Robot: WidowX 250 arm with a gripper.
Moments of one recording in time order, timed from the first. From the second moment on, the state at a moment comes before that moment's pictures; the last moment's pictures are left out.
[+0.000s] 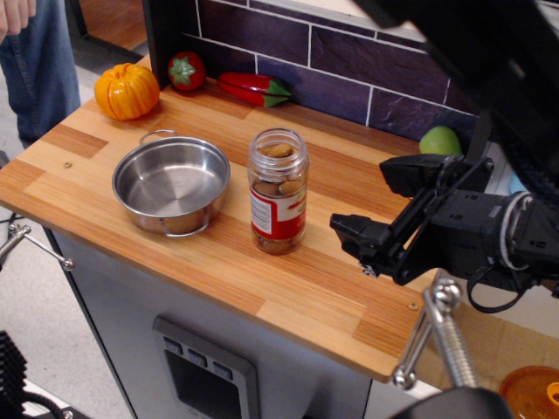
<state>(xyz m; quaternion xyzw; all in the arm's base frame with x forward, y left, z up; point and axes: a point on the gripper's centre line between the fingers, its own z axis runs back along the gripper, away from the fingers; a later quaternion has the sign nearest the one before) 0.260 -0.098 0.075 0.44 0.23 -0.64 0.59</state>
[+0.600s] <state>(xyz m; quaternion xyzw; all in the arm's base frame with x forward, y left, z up) 0.268 -0.076 0.063 0.45 0.27 -0.62 0.59</state>
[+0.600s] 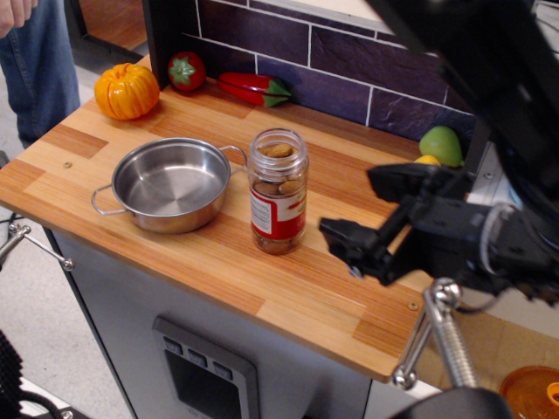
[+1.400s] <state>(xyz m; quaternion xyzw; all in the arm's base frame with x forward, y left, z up) 0.287 -0.036 0.036 0.49 0.30 -0.56 0.60</state>
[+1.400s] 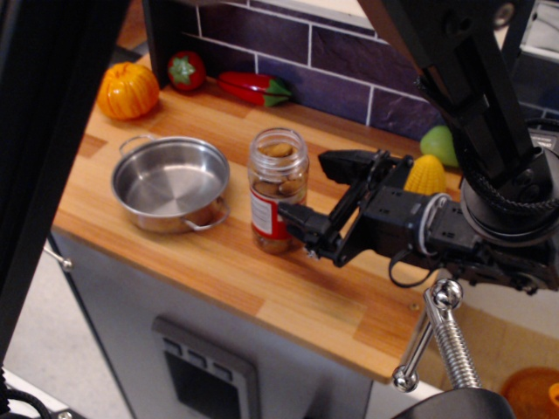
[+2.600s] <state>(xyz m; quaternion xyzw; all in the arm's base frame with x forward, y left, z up) 0.296 0.021 0.037 0.44 0.36 -0.56 0.61</state>
